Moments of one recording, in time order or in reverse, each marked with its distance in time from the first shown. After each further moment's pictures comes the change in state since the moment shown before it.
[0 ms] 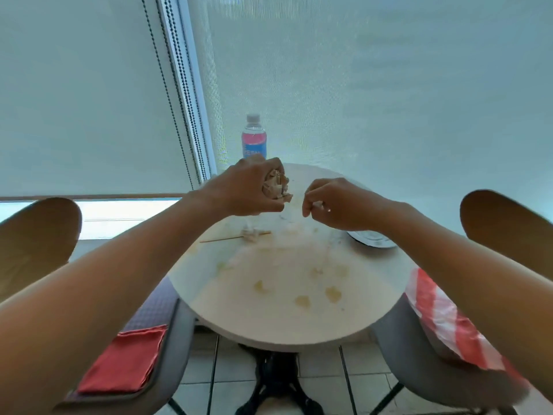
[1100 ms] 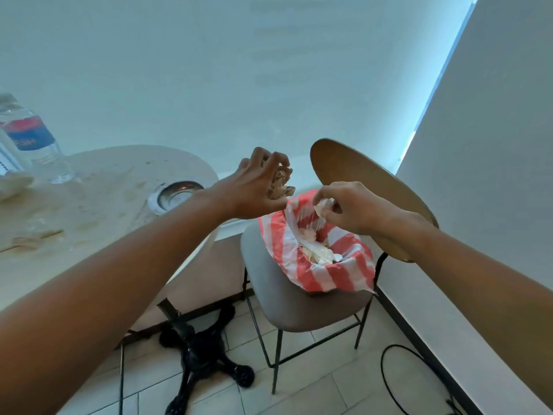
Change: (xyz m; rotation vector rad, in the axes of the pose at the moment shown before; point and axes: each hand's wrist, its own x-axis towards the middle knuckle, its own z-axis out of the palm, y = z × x) left_hand 0.101 0.279 0.192 -0.070 -0.219 0.248; right_hand -0.329 0.165 -0.056 -0.004 0.102 0.533
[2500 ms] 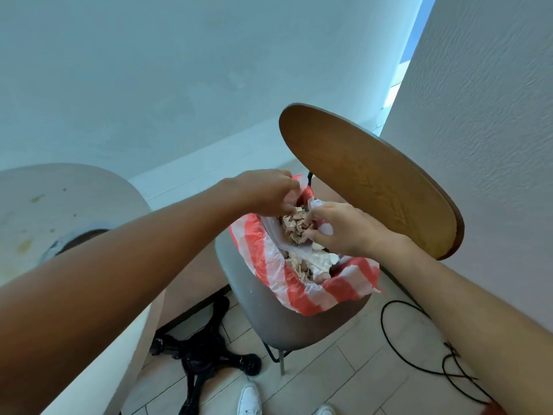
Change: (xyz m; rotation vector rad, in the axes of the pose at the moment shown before) left_hand 0.164 -0.014 0.098 0.290 -0.523 0.290; right_hand 0.046 0.094 0.077 0.053 -0.153 0.319
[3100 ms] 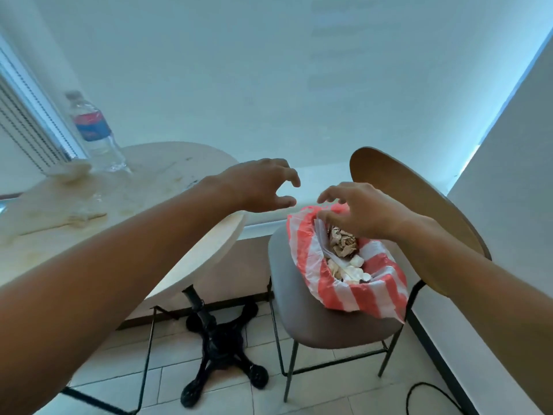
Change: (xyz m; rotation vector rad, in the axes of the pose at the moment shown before) left_hand -0.202 0.049 -0.050 -0.074 0.257 -0.414; right_hand -0.048 -0.095 -0.072 -0.067 0.078 -0.387
